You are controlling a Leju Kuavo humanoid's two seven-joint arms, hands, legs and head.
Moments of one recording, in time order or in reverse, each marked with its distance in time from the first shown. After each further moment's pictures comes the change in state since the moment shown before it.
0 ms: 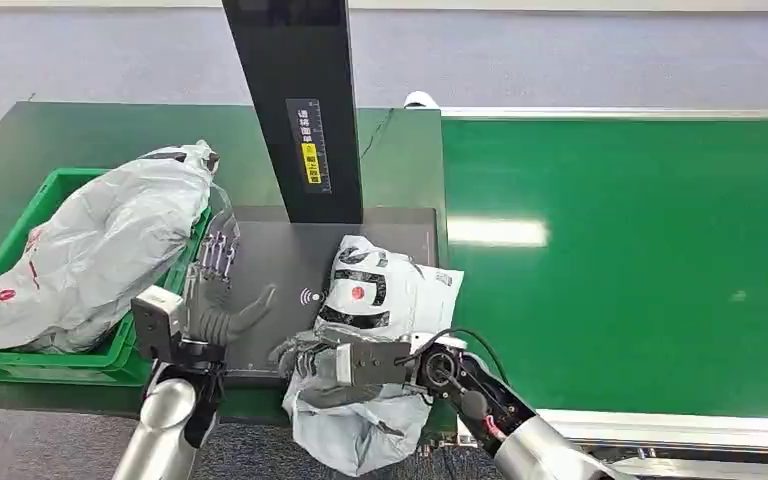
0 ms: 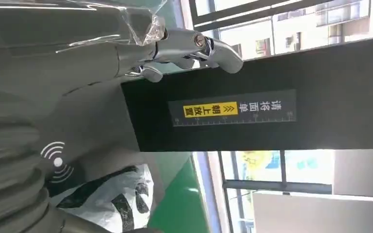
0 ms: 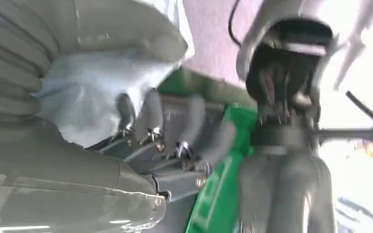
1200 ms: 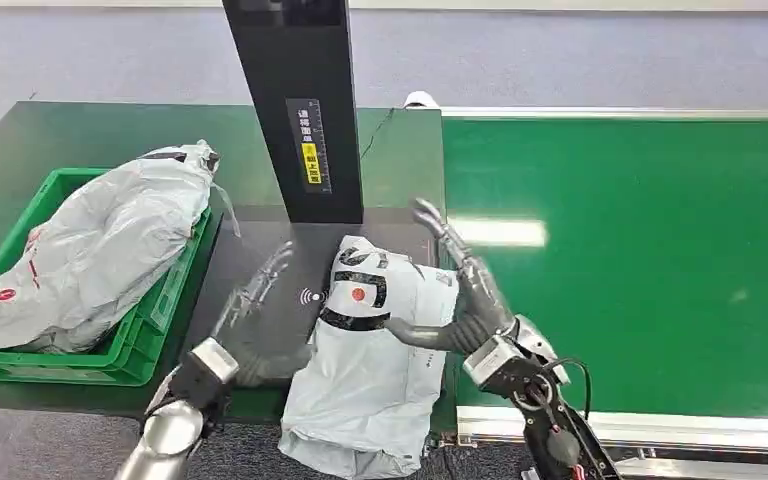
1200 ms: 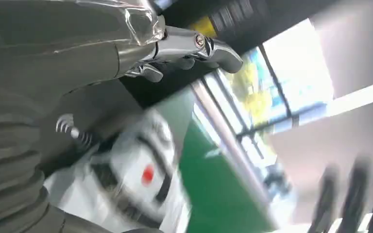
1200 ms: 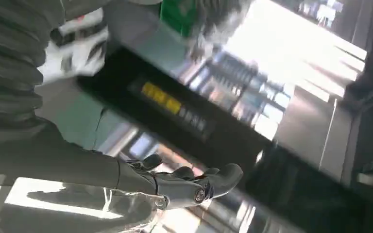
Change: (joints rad) left arm 0.059 0.075 -0.116 -0.073 -0.331 -0.175 -0.084; right arm 0.280 -0.127 -0.345 -0.625 0.007 -0.509 -0.014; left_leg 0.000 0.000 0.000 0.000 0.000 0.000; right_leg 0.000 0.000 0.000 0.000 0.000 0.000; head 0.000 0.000
